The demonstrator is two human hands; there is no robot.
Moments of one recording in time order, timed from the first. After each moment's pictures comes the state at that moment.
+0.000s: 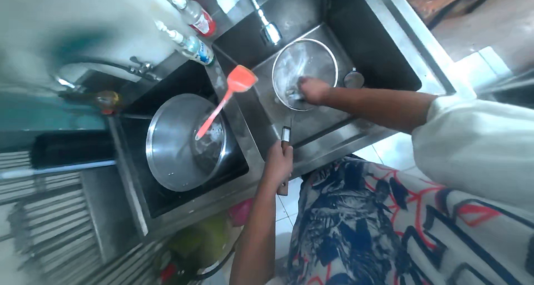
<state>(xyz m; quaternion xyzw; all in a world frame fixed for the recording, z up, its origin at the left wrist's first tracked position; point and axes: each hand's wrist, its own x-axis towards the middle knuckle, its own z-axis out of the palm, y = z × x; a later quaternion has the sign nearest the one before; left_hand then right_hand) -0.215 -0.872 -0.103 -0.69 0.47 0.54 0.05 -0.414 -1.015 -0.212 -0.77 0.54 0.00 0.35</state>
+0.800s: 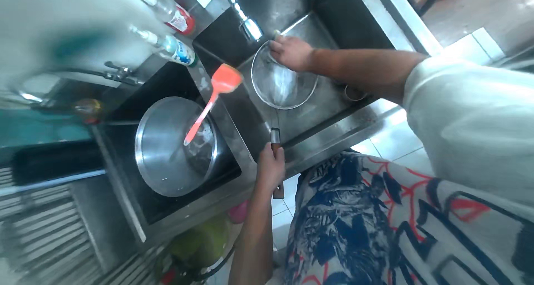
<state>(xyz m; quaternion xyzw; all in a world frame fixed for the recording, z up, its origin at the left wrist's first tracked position) -0.223 -0.868 -0.110 -0.72 0.47 0.51 0.02 -0.436 -1.087 -0.200 -0.90 0.42 -0.10 0.08</state>
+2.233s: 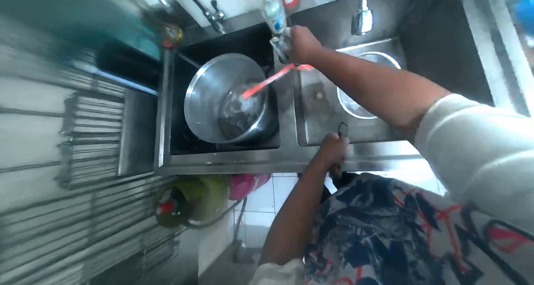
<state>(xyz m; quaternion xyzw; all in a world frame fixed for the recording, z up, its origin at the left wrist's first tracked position) -0.229 -0.865 -0.144 -0.65 0.31 0.69 -0.09 -0.225 -1.102 -0.092 -0.77 0.48 -0.17 0.38</state>
